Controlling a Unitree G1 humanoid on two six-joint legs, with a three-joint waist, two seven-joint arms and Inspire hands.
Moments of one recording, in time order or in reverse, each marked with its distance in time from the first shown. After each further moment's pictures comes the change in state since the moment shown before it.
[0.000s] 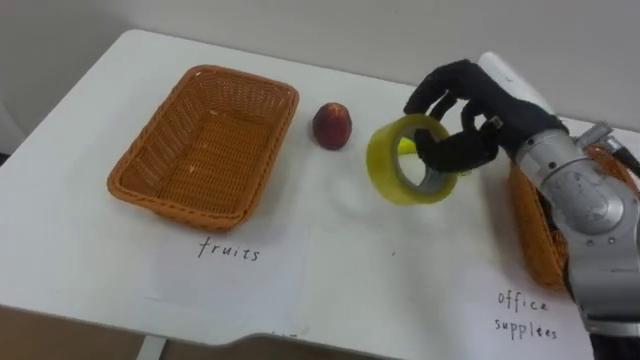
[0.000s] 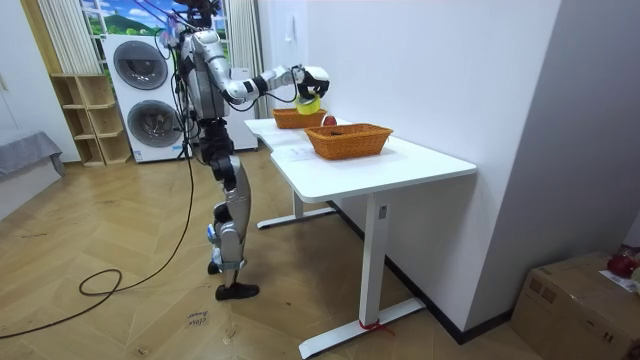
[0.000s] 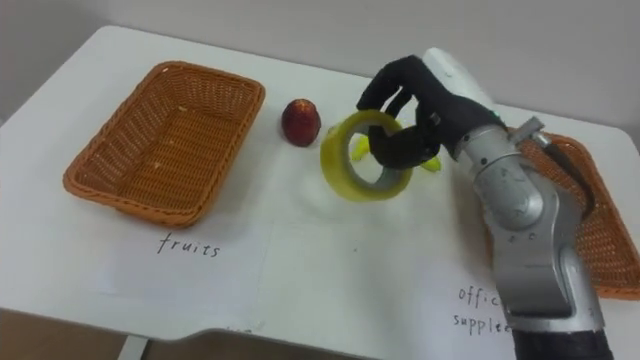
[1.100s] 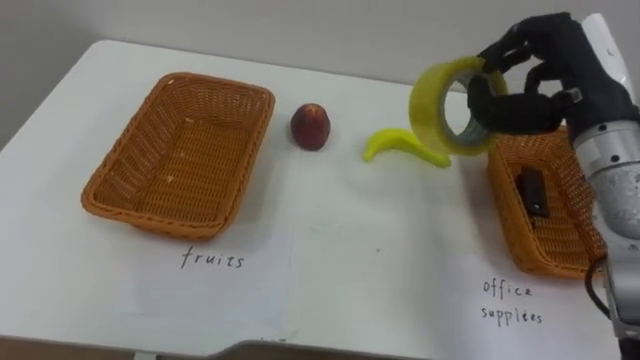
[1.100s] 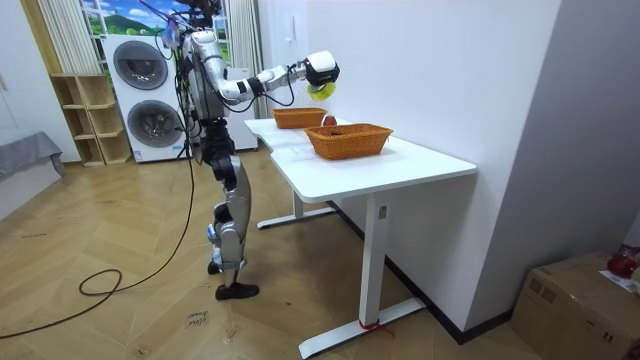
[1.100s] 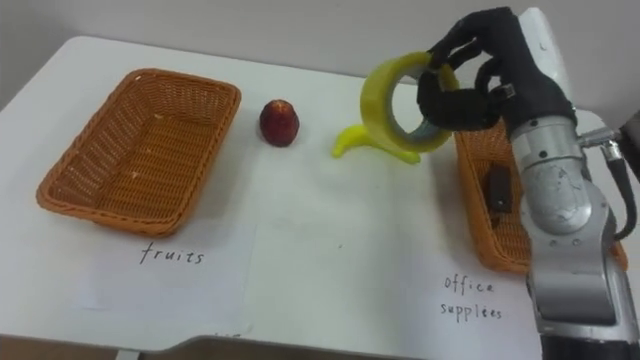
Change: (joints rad) left arm 0.038 -0.005 0.020 0.006 0.000 -0.019 -0.004; right arm 0.054 -0.038 -0.108 0.051 0.209 -0.042 -0.307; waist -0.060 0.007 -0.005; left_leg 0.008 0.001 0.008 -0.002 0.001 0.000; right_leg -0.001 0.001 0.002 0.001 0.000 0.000
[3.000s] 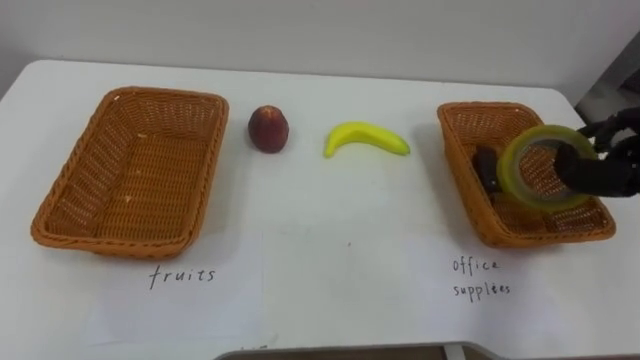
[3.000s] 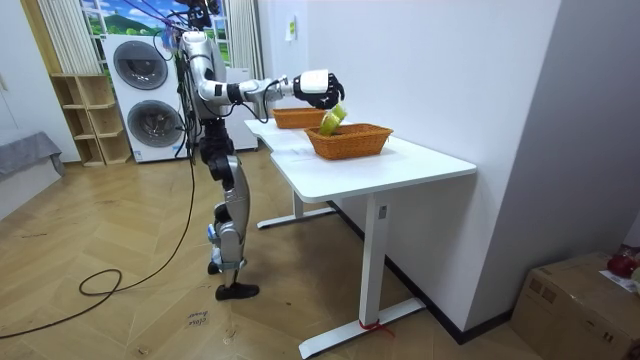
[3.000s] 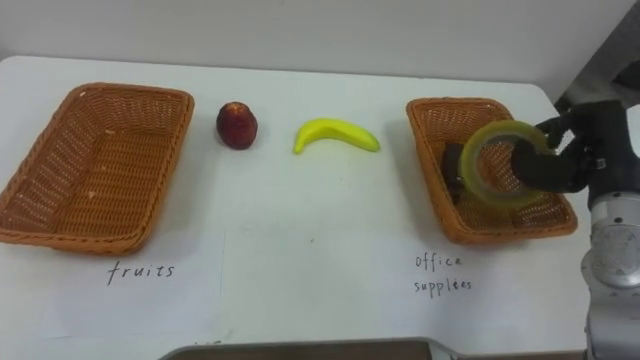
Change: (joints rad) left arm 0.048 0.002 0.056 -0.060 0.031 -0.006 -0.017; right arm 0.111 -0.064 -0.137 0.259 0.047 -0.044 -0.107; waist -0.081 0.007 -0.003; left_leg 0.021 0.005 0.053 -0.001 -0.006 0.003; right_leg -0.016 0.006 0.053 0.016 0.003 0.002
